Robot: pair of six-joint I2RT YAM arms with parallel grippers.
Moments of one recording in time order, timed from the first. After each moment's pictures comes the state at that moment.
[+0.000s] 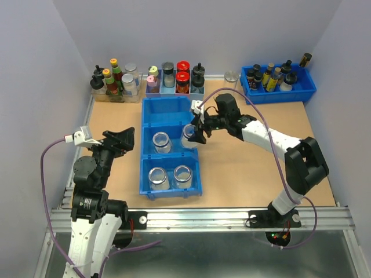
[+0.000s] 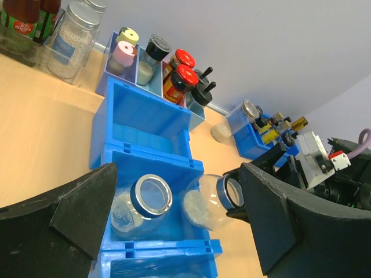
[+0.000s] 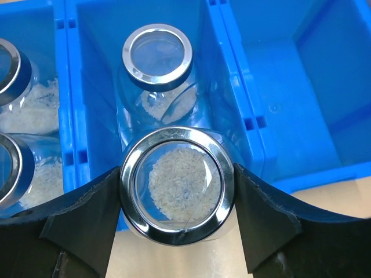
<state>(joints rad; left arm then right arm) -0.12 0.33 0.62 -0.27 0.01 -0.67 0.57 1.65 1.16 -0.06 -0.77 -0.45</state>
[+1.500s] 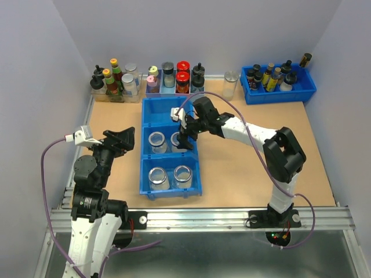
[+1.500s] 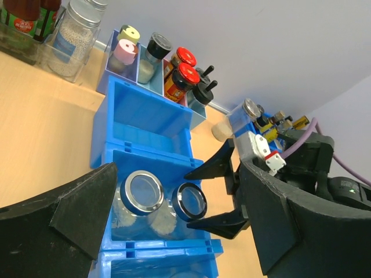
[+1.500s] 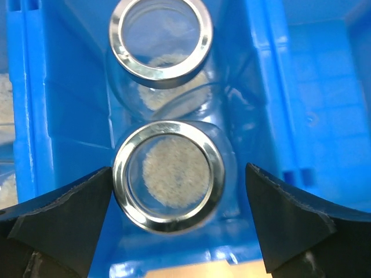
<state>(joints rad) -0.12 0.34 0.62 -0.27 0.01 -0.67 0.70 1.89 1.38 -0.21 -0.66 -0.52</state>
